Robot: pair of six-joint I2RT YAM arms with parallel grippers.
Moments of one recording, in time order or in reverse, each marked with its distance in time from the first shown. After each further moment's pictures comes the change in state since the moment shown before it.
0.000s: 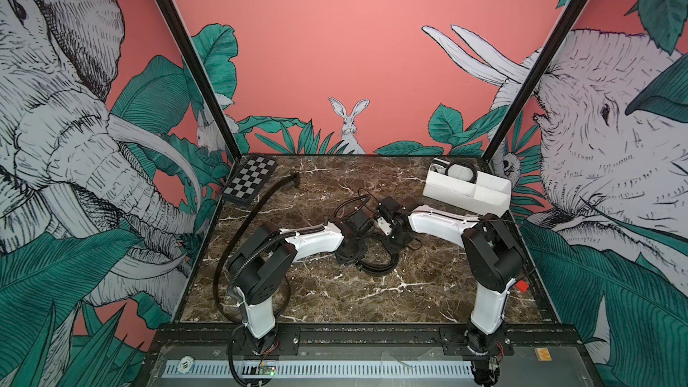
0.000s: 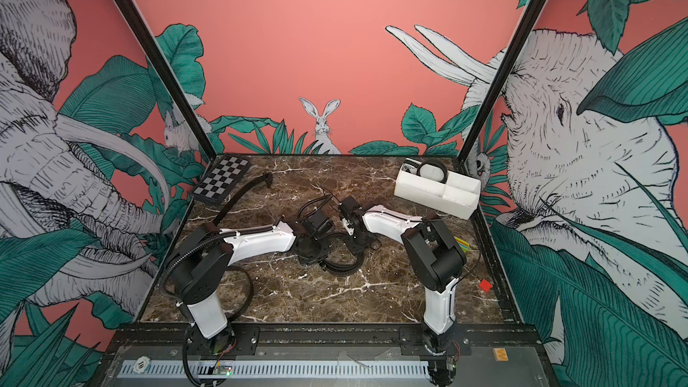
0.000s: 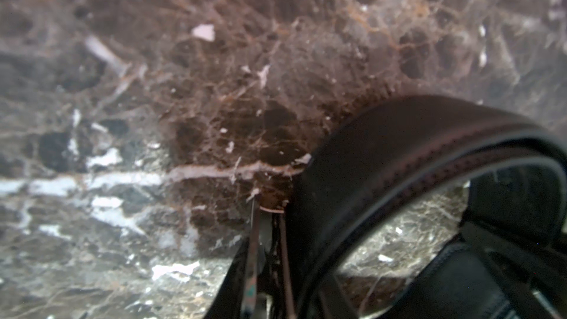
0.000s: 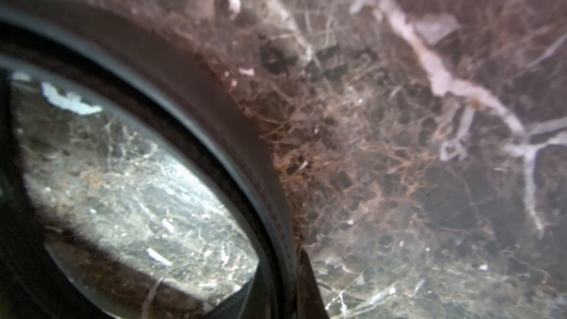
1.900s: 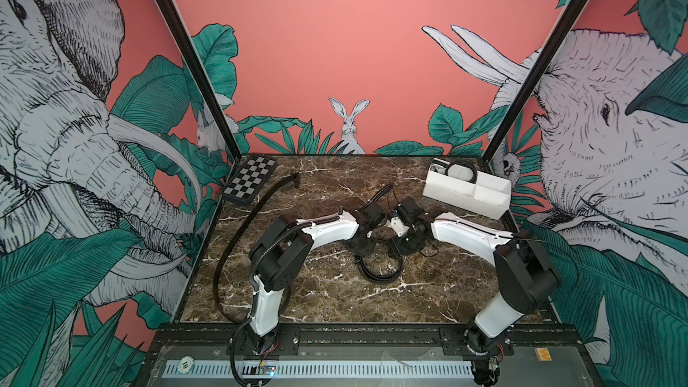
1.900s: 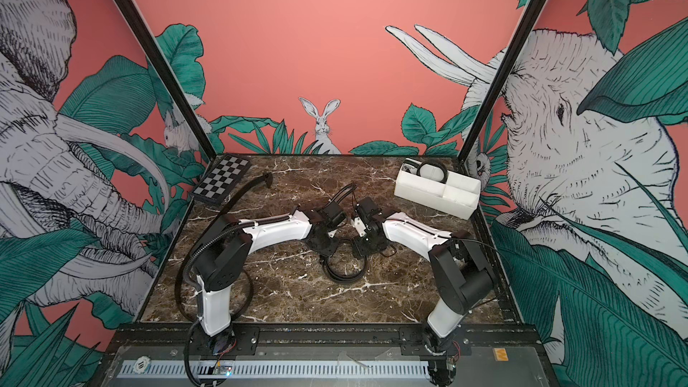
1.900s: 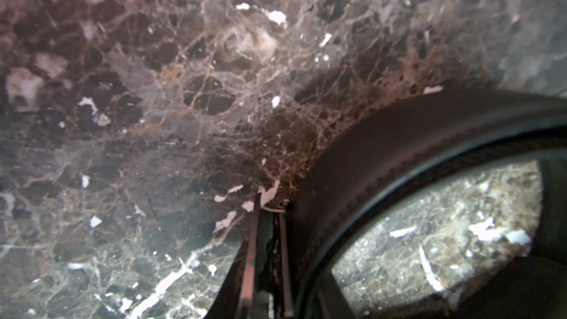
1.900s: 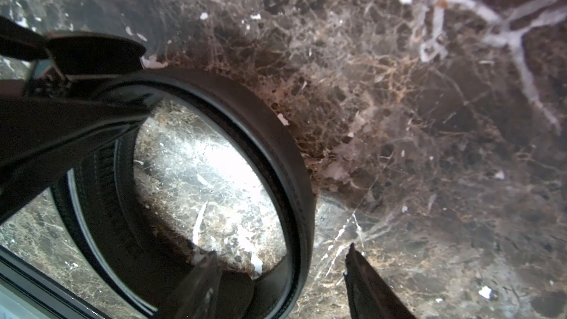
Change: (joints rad) left arm -0.006 0.160 0.257 -0.175 -0.057 0.816; right arm -0.071 -0.229 -0.183 0.060 -0.160 0.092
